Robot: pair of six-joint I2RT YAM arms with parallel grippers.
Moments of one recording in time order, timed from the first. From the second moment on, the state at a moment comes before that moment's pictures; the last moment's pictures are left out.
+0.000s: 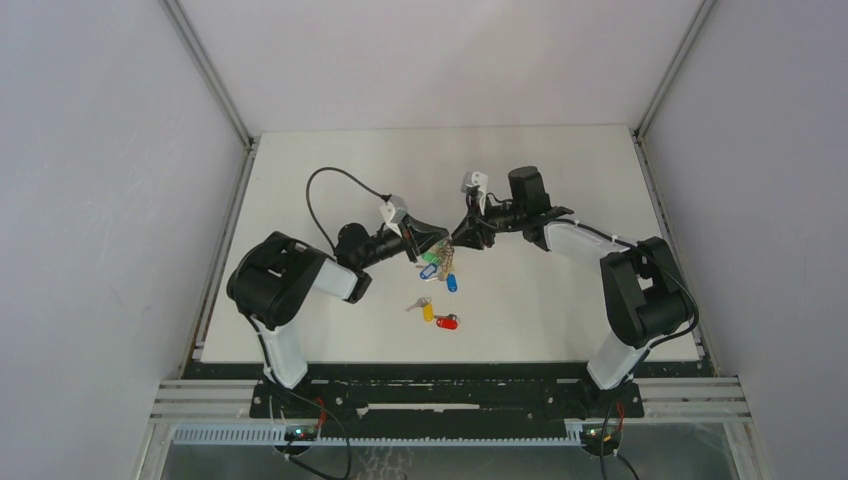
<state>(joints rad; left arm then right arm) -0.50 1.85 0.62 1.41 0.66 -0.34 0.38 1.68 1.02 0.00 -0.98 -0.32</state>
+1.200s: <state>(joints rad) -0.50 1.83 0.62 1.42 0.74 -0.34 0.35 1.74 1.06 -0.01 -1.15 -0.40</state>
